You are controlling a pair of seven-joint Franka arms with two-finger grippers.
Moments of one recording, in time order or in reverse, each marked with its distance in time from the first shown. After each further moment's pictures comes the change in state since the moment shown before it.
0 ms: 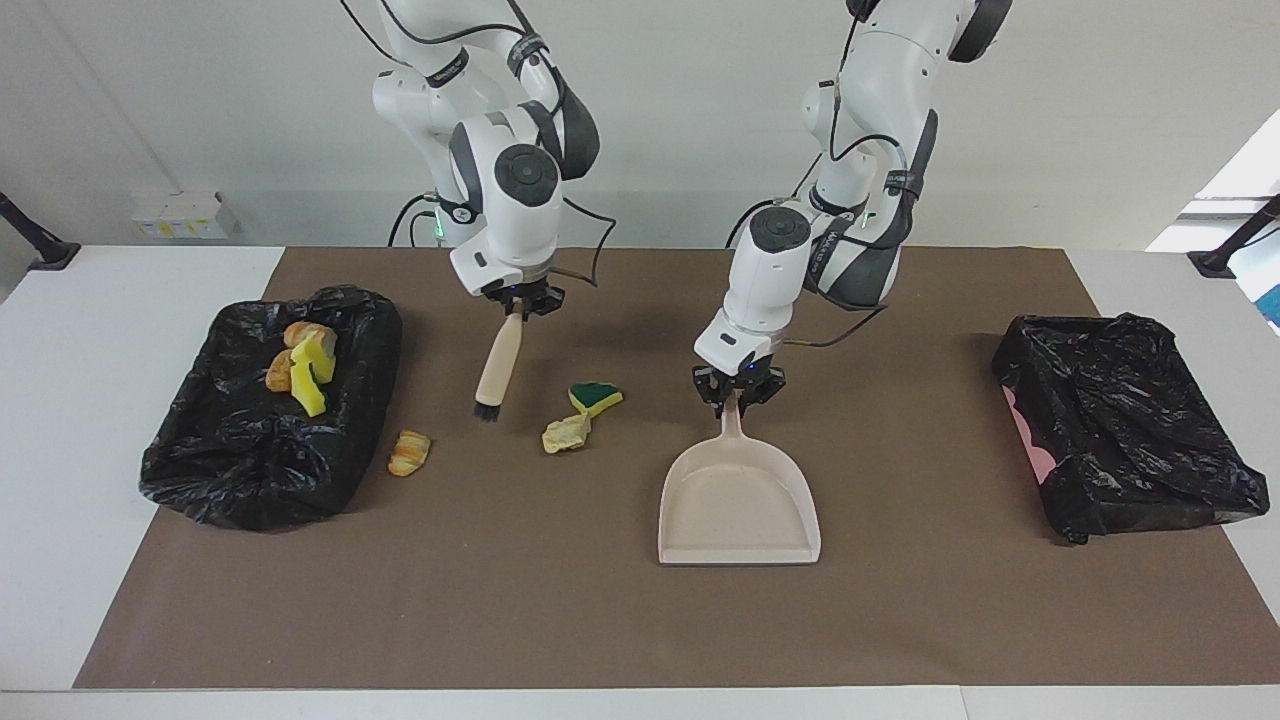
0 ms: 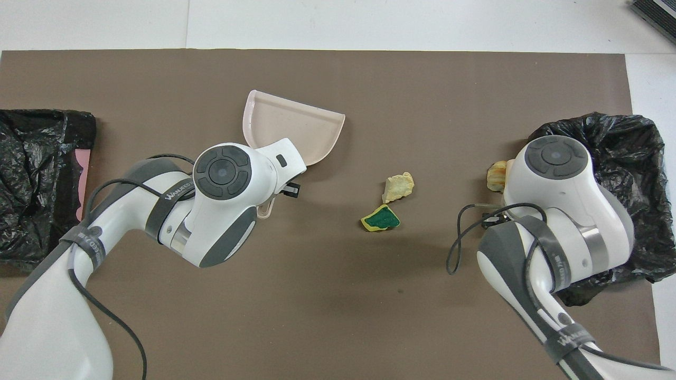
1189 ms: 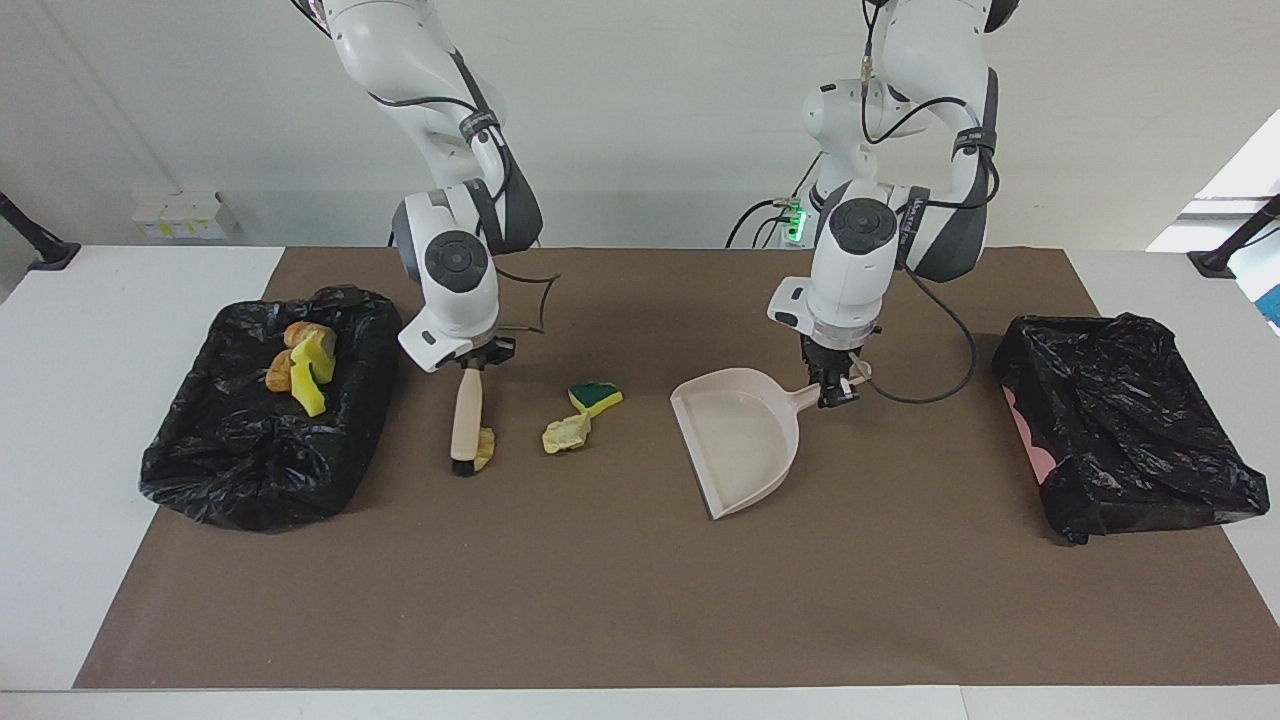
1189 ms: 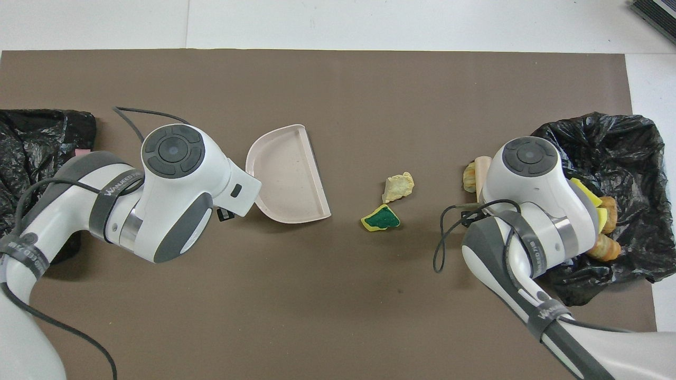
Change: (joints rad) left arm 0.103 -0.093 0.009 -0.073 0.001 -0.163 1.081; right arm 0.158 0.124 0.026 0.001 0.154 0.182 -0.100
